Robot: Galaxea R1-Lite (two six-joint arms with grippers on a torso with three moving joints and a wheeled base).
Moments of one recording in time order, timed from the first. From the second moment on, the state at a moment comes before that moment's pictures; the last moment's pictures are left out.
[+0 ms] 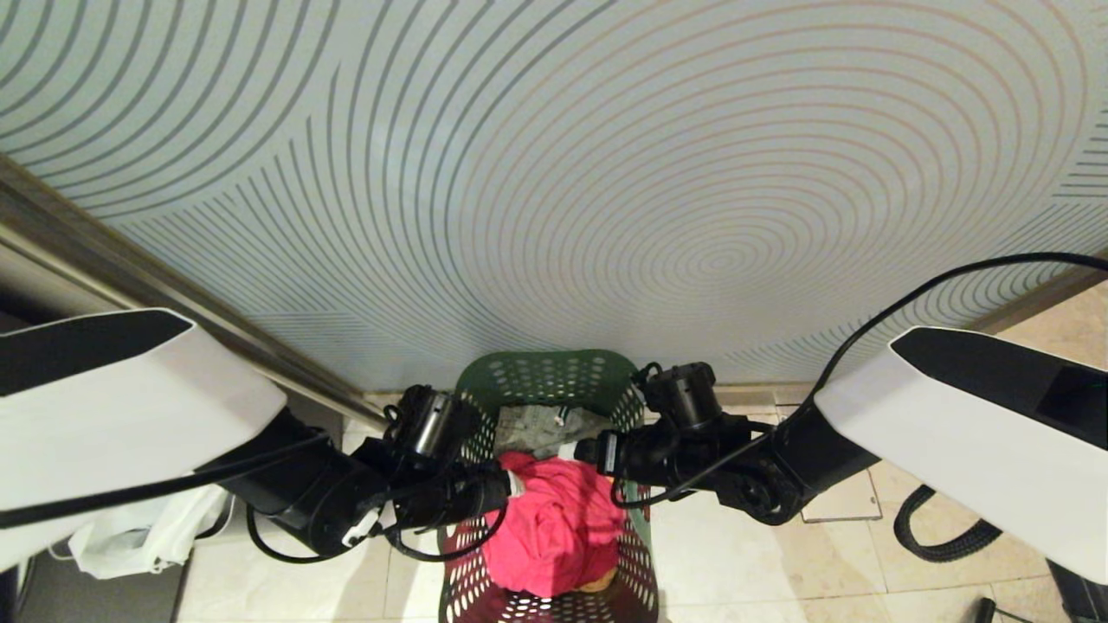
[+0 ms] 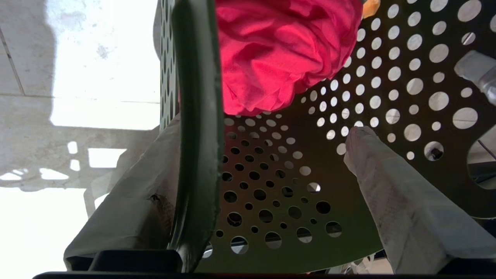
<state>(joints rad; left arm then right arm) -0.57 2.07 -0.86 -0.39 0.04 -0.63 0.56 2.31 -1.17 -0.58 0.22 0.62</state>
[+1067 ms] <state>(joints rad) -0.57 2.08 -0.85 -0.39 0.04 -0.64 0.56 2.29 -1.16 -0.57 0.20 0.62</state>
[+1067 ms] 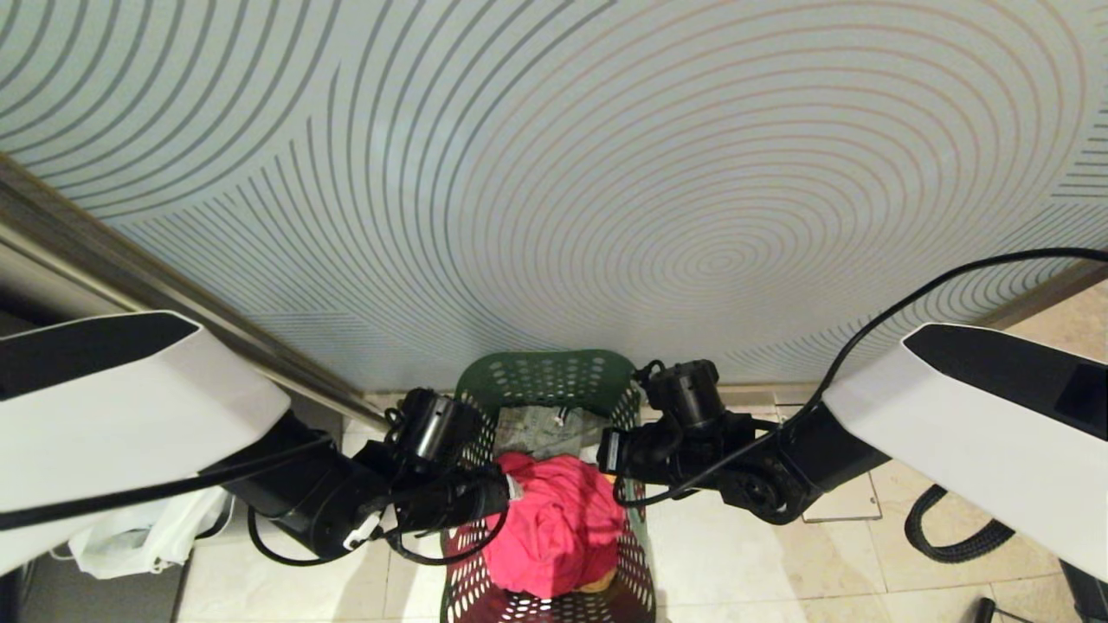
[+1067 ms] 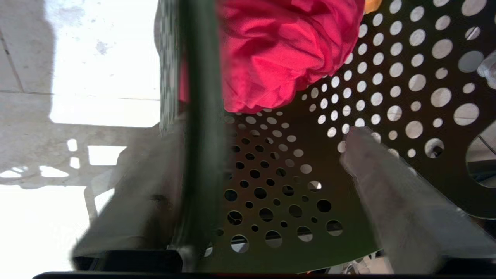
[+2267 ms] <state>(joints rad) -0.59 1.93 -0.83 -0.29 -0.18 -0.81 0.64 2.13 -1.02 -0.57 0.17 0.63</state>
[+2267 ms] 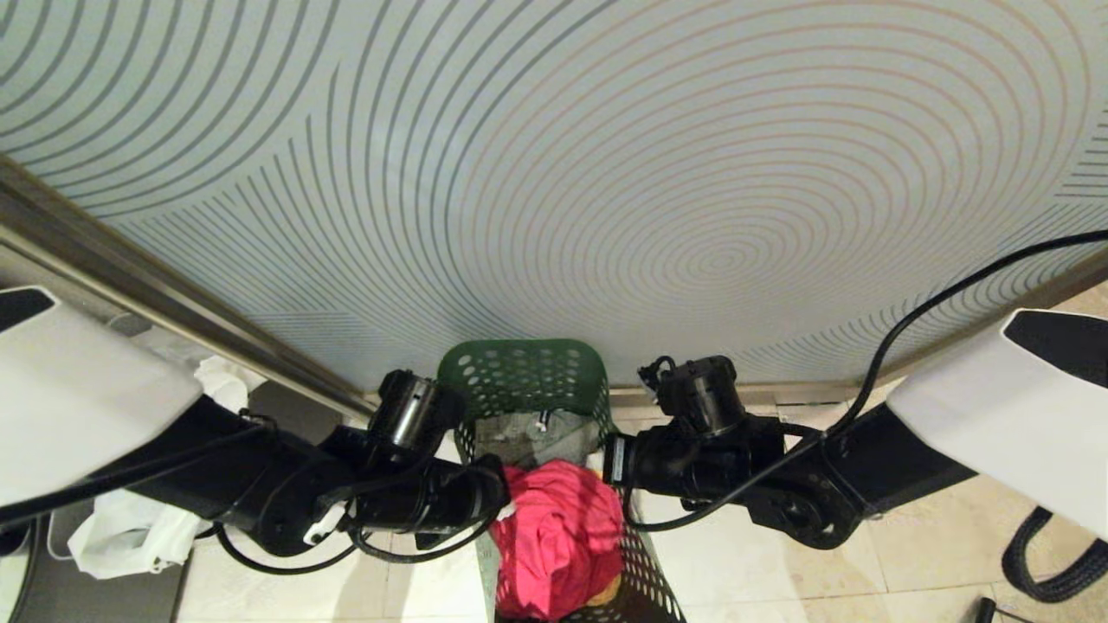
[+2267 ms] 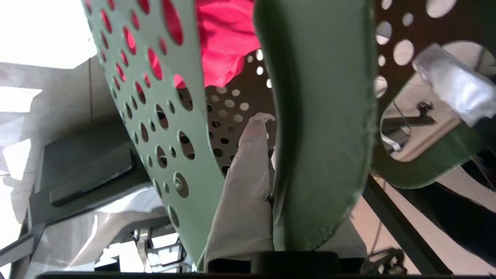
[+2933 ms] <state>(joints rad) -0.61 1.70 -0.71 -0.27 -0.30 -0.81 0.75 1.89 -0.98 -0.46 0.17 0.63</state>
